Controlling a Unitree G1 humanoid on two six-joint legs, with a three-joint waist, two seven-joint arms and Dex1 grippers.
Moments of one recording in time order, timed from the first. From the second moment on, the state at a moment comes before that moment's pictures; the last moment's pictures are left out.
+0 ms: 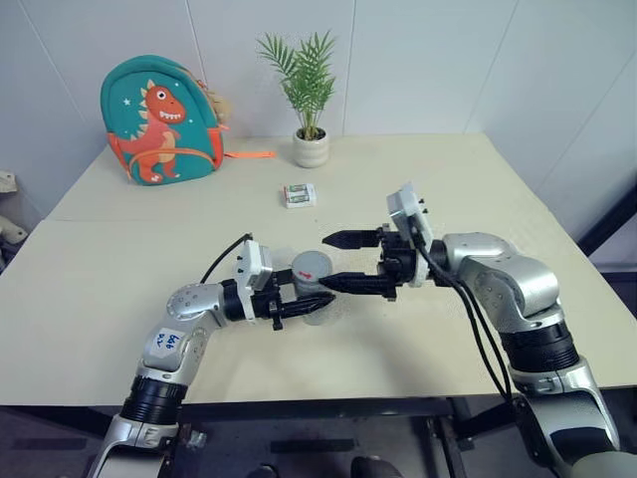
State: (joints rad) left arm -0.51 0.40 -0.04 0.00 -0.46 0.25 -1.03; right arm -0.83 -0.49 0.13 -0.05 0.59 0.68 1.12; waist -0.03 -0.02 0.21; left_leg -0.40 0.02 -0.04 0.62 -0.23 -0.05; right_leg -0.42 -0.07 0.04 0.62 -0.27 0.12
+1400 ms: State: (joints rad) left arm -0.50 0.41 -0.06 -0.02 -0.45 0.25 -0.99; right arm -0.86 -0.36 -0.11 -0.09 0.82 0.80 0.91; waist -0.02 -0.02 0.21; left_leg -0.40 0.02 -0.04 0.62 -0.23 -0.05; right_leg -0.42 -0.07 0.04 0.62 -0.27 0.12
